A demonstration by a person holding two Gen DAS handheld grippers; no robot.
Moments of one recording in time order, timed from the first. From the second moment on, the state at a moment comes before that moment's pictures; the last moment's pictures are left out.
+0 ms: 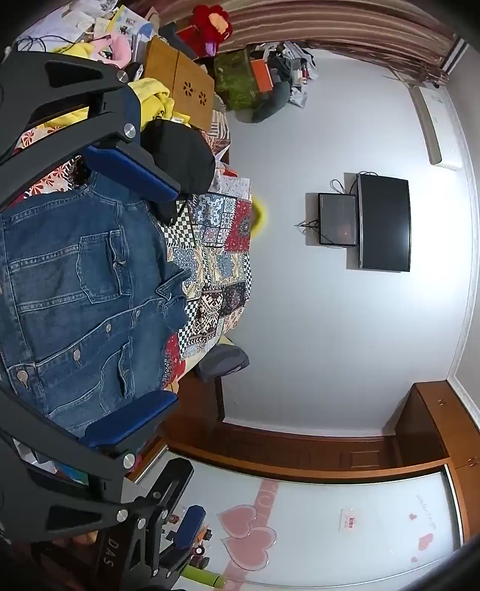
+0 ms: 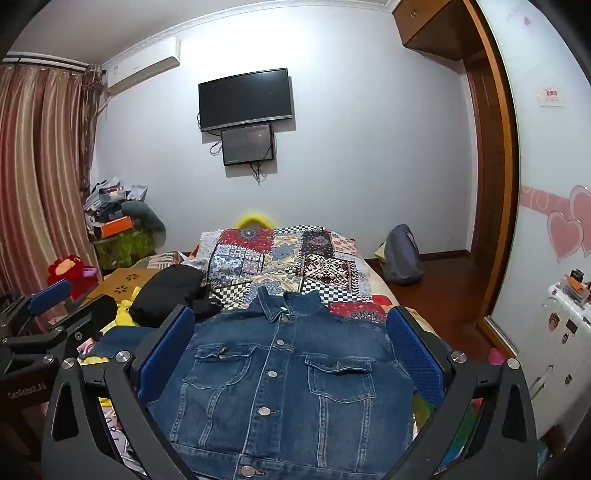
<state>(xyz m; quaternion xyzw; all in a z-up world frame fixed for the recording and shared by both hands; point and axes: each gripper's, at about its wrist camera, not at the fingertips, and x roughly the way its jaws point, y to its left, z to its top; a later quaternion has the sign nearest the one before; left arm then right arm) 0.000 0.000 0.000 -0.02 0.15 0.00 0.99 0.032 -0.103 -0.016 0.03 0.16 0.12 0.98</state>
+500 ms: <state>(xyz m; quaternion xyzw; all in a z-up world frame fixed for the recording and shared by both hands) 0.006 0.010 -0.003 -0.04 0.15 0.00 0.99 0.033 -0.106 -0.014 0.02 0.17 0.12 0.98</state>
